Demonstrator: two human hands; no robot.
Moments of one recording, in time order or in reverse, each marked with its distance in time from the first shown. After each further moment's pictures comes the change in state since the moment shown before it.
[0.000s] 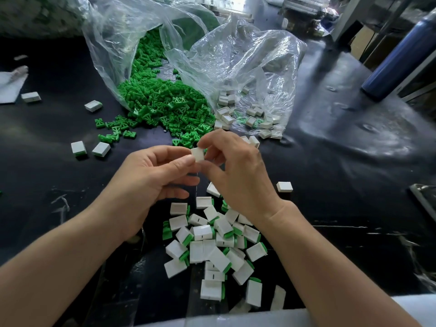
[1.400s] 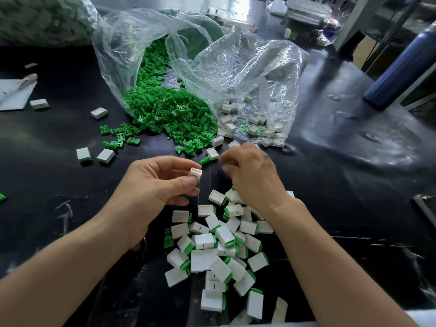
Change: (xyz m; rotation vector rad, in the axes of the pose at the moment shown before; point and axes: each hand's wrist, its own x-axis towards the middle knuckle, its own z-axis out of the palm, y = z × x) left_hand -0.001 -0.001 0.001 0.047 0.045 0.016; right_hand 0.012 0.032 -0.003 -0.279 -0.139 0.223
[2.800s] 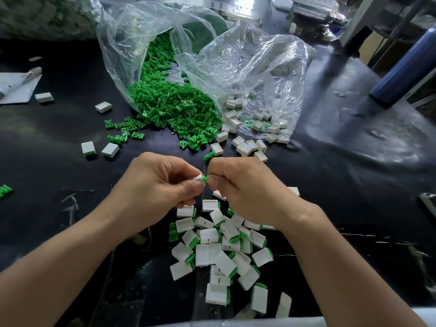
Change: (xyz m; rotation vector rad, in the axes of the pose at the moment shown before) left_hand -0.003 0.002 -0.009 0.413 -0.094 0.204; right_hand -0.023 -0.031 -0.025 0.104 -0.335 -0.266
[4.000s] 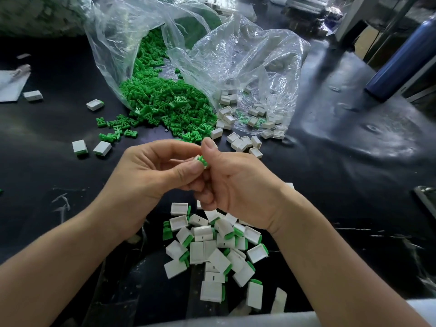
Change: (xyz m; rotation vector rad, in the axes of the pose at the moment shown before) left_hand -0.002 0.007 0.005 -0.489 -0.060 0.049; right_hand 0.004 -0.011 0.005 1.312 -0.218 0.323
